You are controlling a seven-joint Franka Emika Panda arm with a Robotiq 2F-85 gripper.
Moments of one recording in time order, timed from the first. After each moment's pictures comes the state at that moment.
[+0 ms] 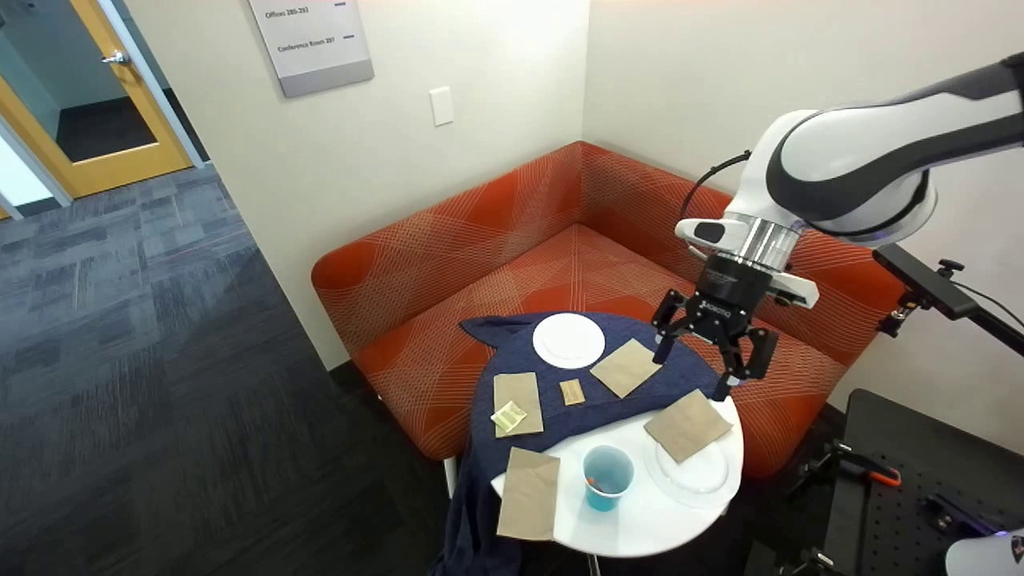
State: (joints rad) arm 0.14 -0.17 -0.22 -2.43 0.76 2.11 -1.66
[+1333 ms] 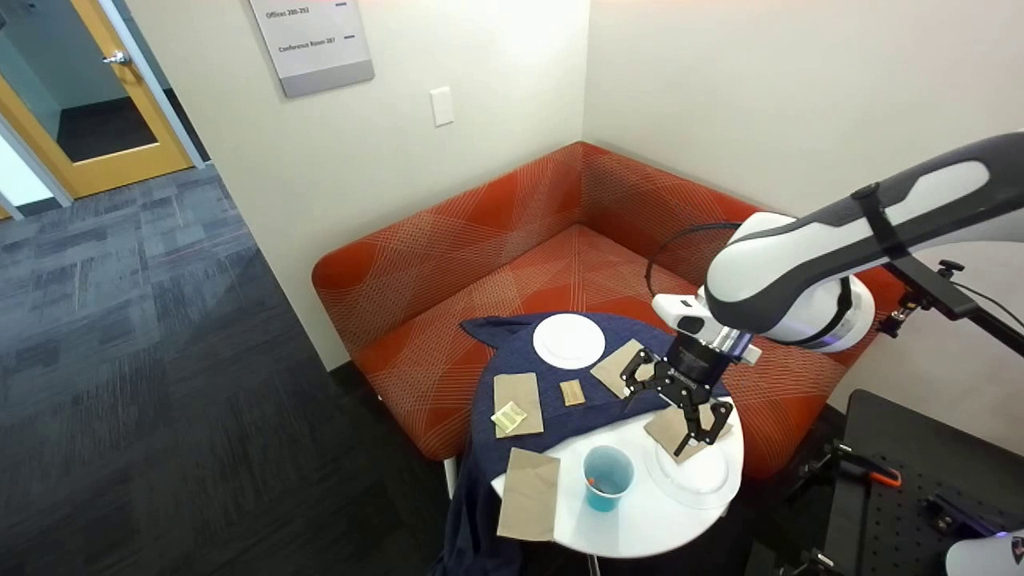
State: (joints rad) arm 0.08 0.05 0.01 -2.51 1.03 2.52 -2.19
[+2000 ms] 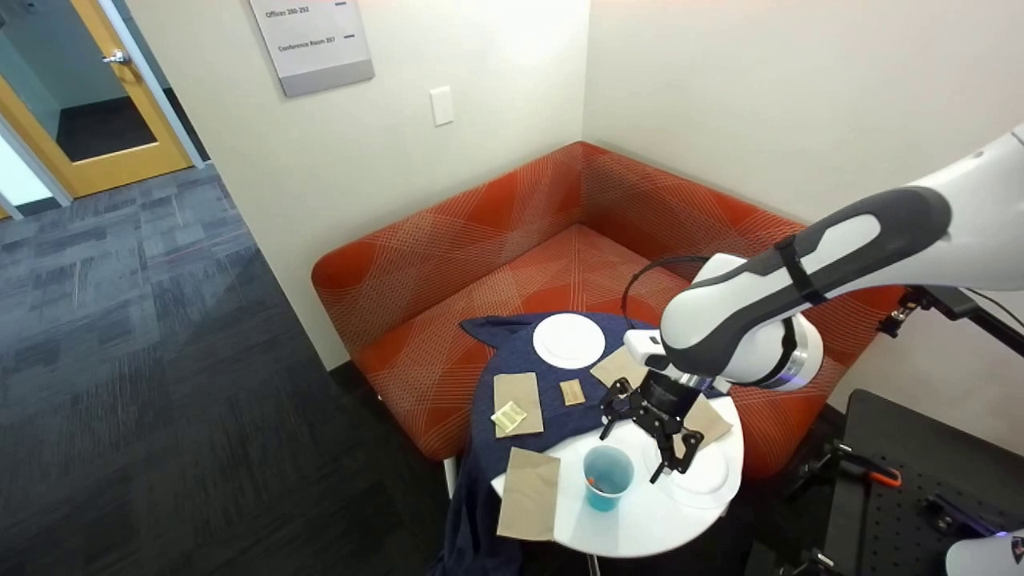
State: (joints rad) arm 0.08 0.23 0.10 -2.42 1.10 2.62 -2.22
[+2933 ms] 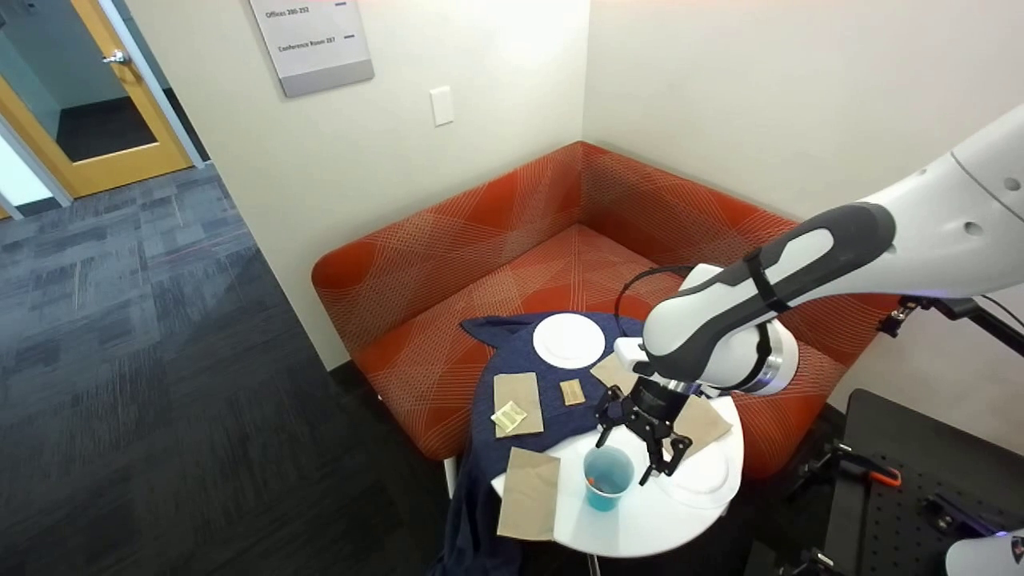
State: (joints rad) arm 0.07 0.31 0.10 -2.37 1.09 2.62 -2.22
